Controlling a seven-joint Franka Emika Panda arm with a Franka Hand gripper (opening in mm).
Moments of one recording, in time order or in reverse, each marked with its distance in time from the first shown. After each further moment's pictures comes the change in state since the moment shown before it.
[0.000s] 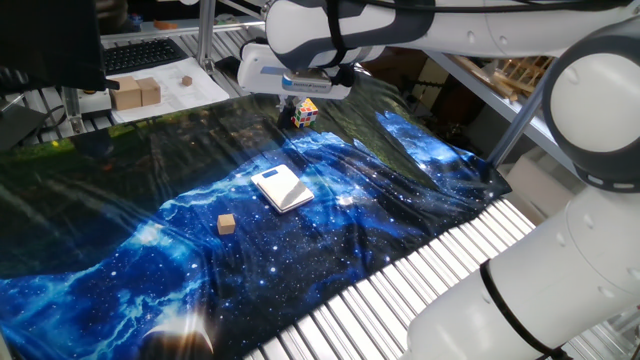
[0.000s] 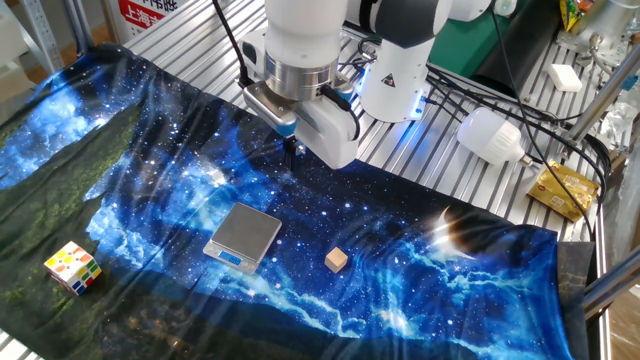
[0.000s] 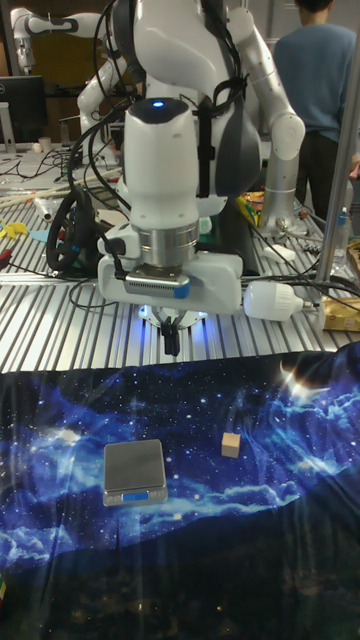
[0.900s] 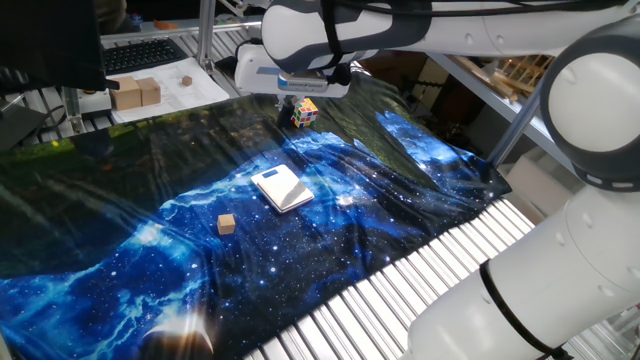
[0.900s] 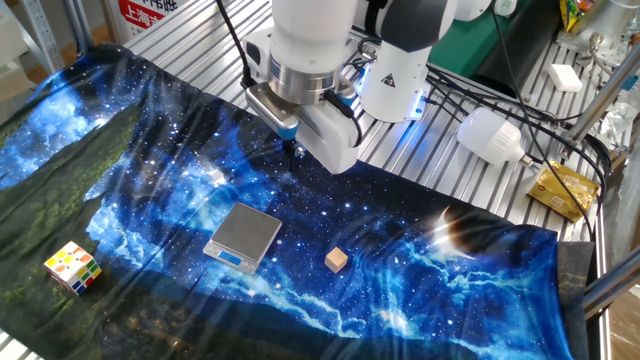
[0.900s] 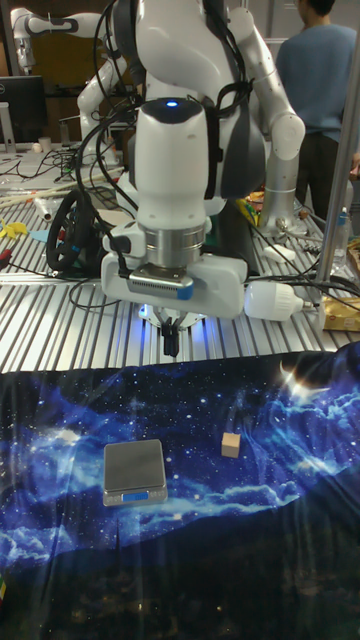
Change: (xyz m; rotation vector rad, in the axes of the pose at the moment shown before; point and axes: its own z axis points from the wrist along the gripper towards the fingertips) arm -0.003 0.002 -0.001 0.049 -0.016 0.017
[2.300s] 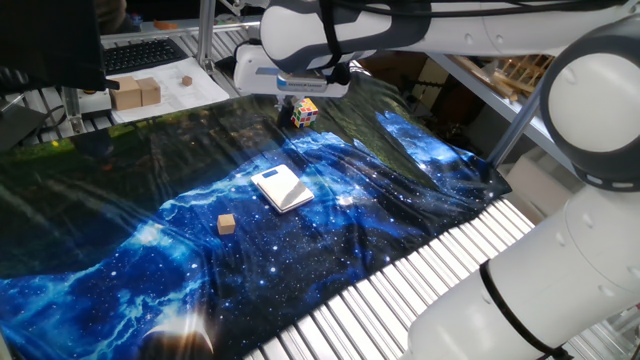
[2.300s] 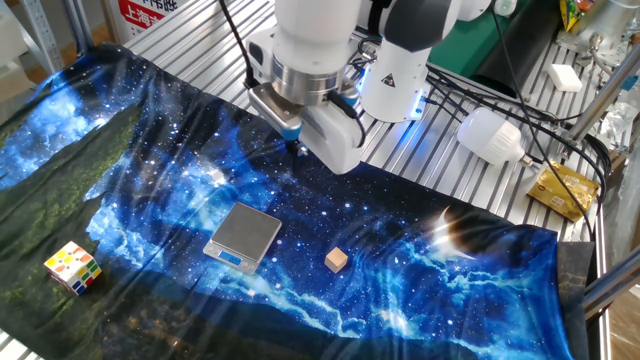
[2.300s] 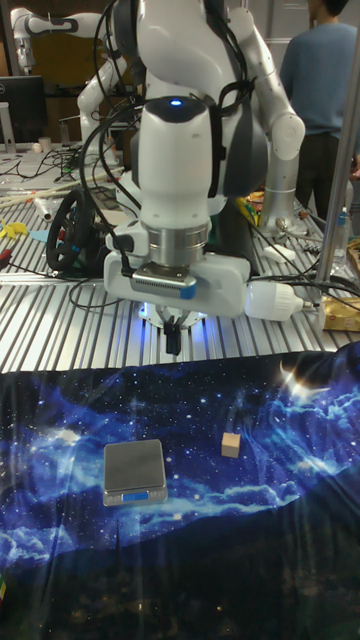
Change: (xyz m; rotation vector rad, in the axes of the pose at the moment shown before) arm 0.002 0.002 -0.001 0.005 0.009 -0.001
